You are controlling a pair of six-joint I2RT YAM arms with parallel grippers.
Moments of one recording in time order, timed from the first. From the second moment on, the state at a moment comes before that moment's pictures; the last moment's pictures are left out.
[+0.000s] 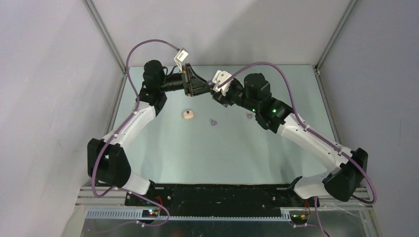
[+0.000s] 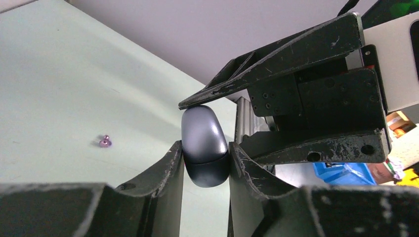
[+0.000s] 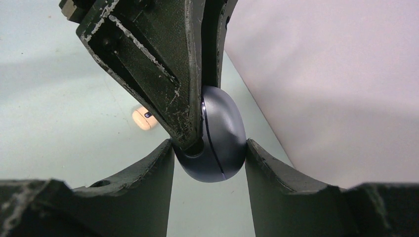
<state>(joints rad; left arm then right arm) -0.31 1.47 1.24 0.29 1.09 -0.59 0.78 1.37 1.35 -0.13 -0.13 -0.52</state>
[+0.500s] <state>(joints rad) -0.30 1.48 1.23 0.32 1.21 -0.46 0.48 1.51 1.66 -0.55 -0.78 -0.32</state>
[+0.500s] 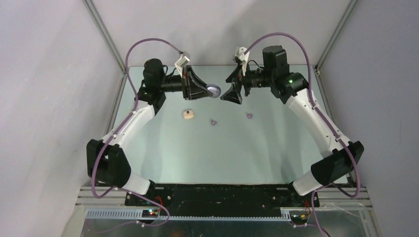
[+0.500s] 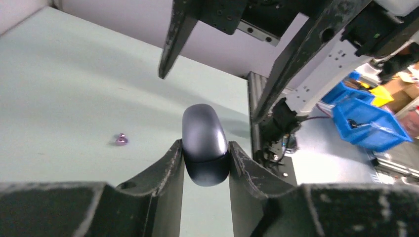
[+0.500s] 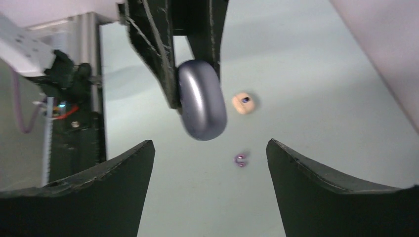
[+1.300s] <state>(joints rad) -0.31 1.36 1.35 -0.51 1.10 0.55 0.58 1.74 1.86 -0.71 -0.92 -0.33</state>
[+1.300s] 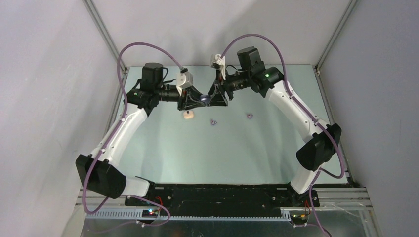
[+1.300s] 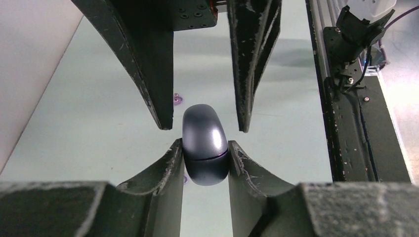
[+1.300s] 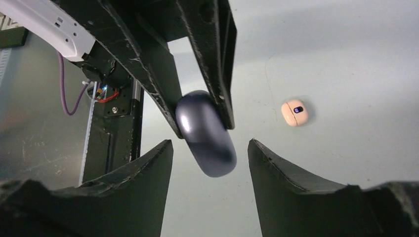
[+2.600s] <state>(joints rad) -0.32 1.37 1.26 -0.33 1.06 0.29 0.57 1.73 1.85 -0.70 -0.90 -0.37</state>
